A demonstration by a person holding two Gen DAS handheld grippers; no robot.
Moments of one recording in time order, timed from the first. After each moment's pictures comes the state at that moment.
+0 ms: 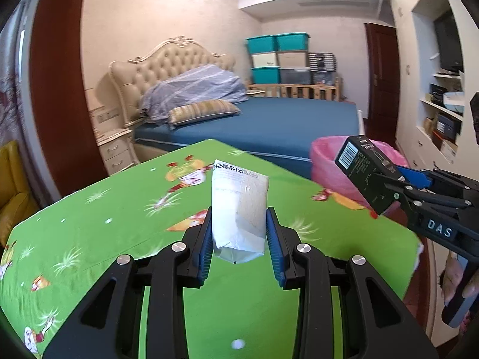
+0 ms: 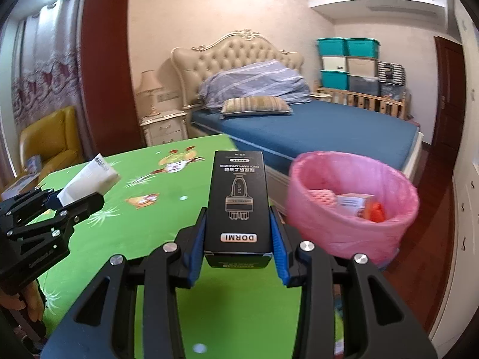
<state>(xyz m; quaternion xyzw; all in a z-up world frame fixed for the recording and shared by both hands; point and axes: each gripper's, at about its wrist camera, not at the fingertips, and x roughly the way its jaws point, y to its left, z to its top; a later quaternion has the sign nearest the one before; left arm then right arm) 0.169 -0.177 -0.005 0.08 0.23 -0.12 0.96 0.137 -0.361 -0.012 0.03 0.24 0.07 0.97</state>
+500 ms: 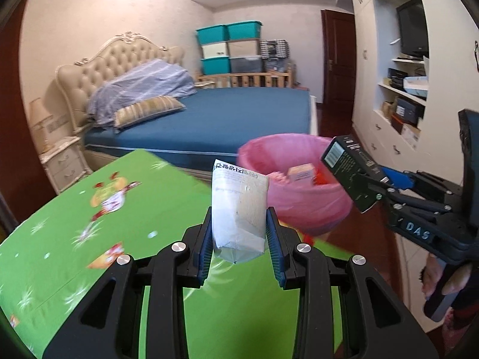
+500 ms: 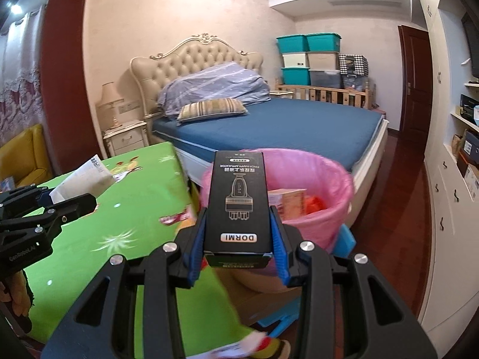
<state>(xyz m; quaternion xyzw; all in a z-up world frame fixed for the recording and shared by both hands) 0.212 -0.276 0.003 0.09 0.27 -0.23 0.93 0.142 -0.458 -0.018 0.05 0.24 -0.01 0.97</state>
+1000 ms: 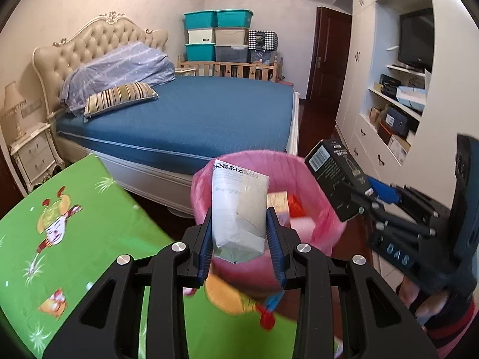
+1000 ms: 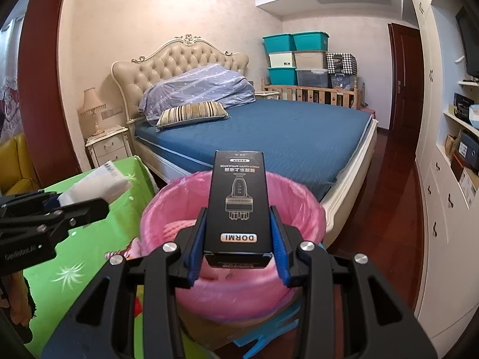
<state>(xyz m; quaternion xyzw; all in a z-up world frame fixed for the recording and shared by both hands) 0.309 -0.358 0.012 0.05 0.31 -0.27 0.91 0.212 -0.516 -0.014 0.05 0.24 -0.03 0.97</state>
